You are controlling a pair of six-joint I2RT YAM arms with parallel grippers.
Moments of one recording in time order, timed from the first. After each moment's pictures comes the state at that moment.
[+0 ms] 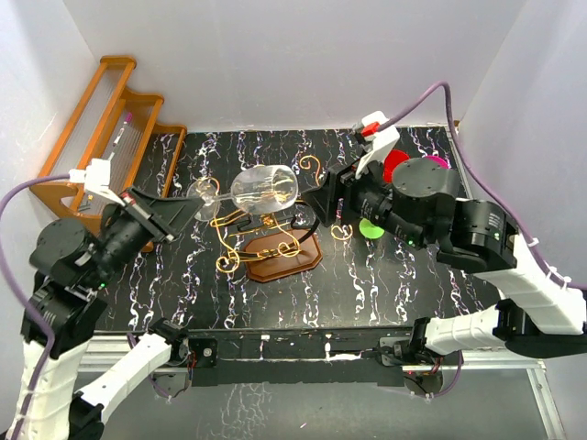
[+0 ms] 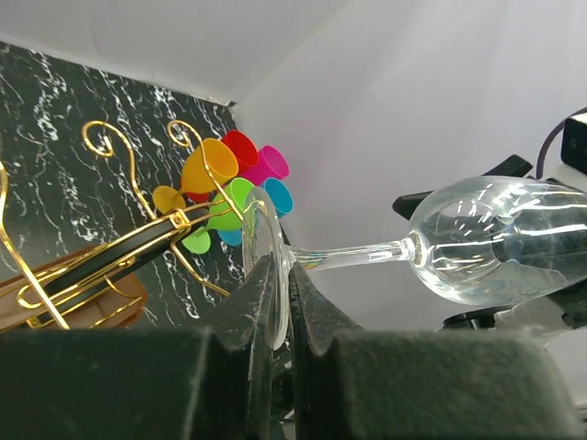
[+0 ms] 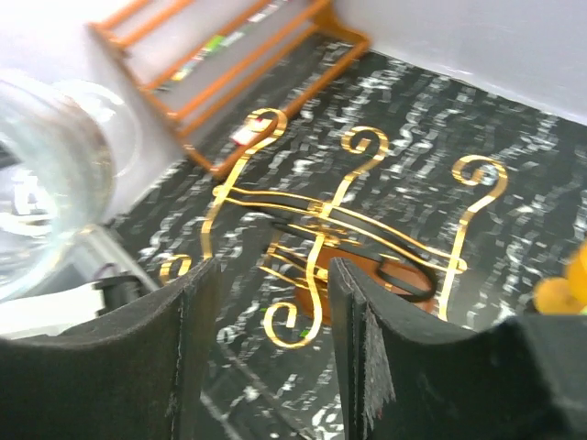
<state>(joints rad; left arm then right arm) -0.45 0.69 1.34 -0.65 0.17 -0.83 1.18 1.19 1.82 -0.84 0.48 0.30</state>
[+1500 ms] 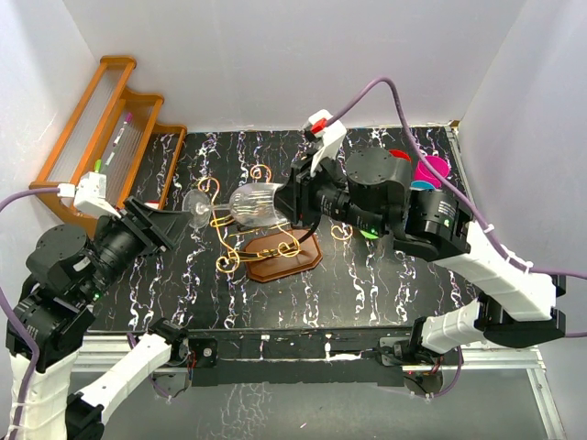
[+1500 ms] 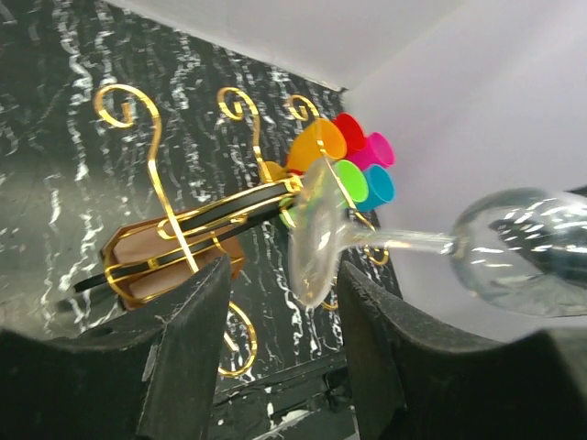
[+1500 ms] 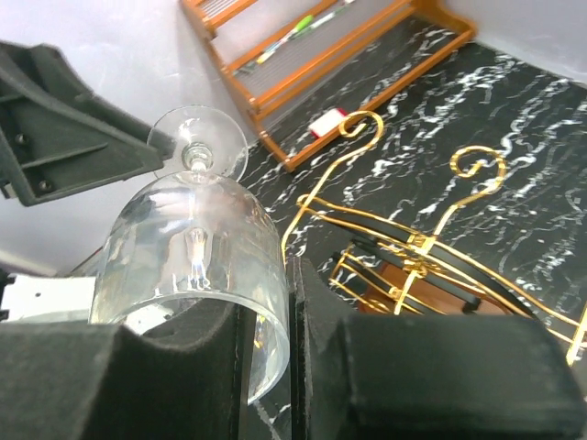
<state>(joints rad) -0.45 0.66 1.44 -0.94 0.02 -0.70 1.18 1.36 1.92 -0.74 0.18 0.35</state>
